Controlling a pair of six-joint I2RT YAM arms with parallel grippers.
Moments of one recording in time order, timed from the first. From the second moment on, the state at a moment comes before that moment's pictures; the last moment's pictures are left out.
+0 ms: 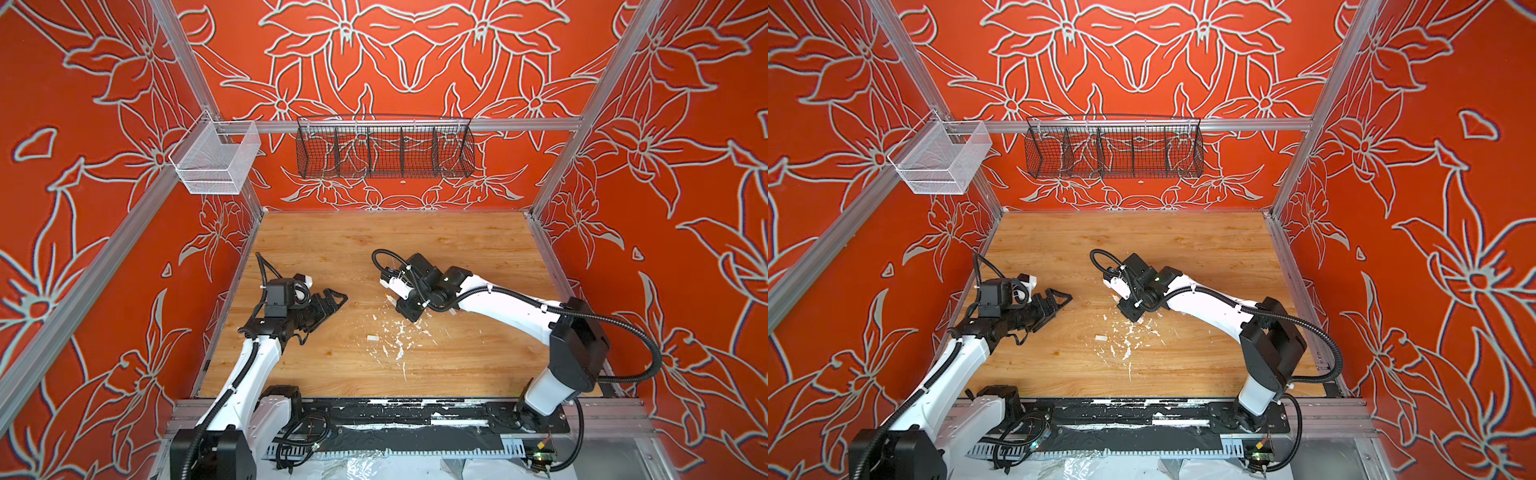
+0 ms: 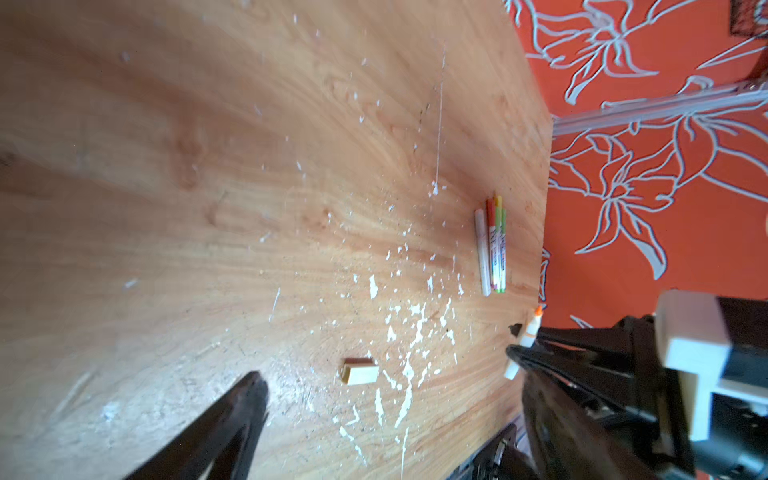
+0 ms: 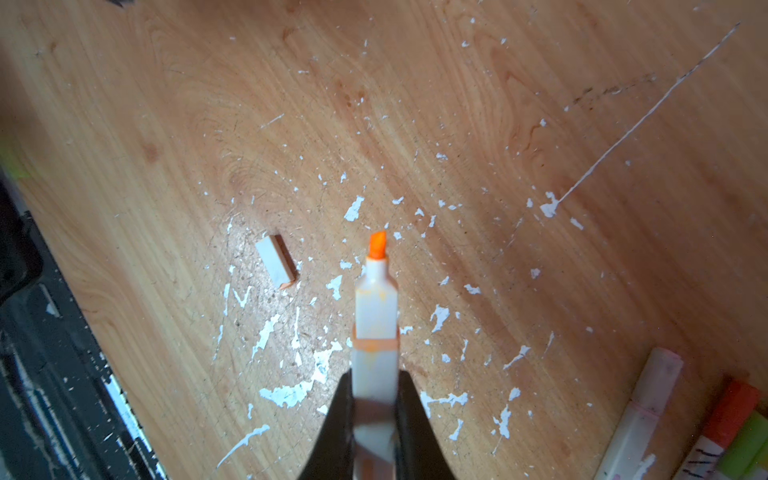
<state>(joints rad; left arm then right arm) 0.02 0.95 0.53 -0.43 0.60 -0.67 0.83 1.66 1.27 -0.68 -0.16 -0.05</state>
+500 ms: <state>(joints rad) -0.26 1.29 0.51 -0.21 0.66 -0.70 0.83 1.69 1.16 -0.70 -0.24 0.03</state>
